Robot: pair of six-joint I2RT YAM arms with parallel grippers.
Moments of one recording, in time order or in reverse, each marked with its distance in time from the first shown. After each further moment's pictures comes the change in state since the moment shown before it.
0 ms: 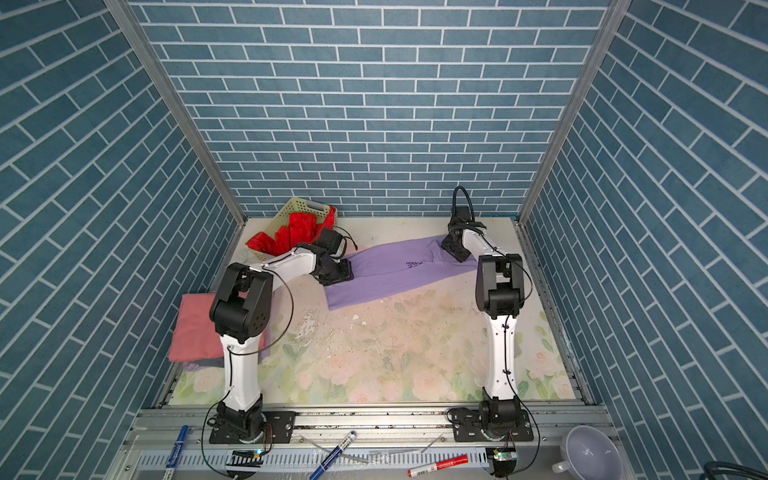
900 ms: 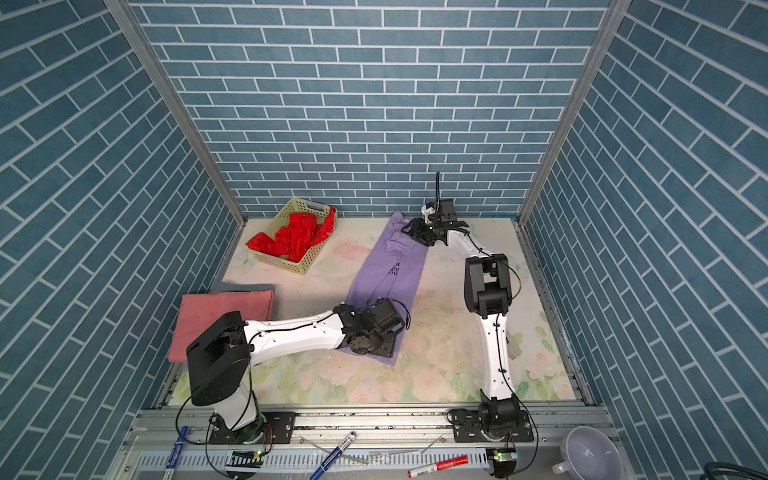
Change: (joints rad) left arm -0.675 -0.324 -0.248 -0.127 -0.208 -0.309; right arm 0.089 -0.033 0.006 0.296 -0.611 -0.222
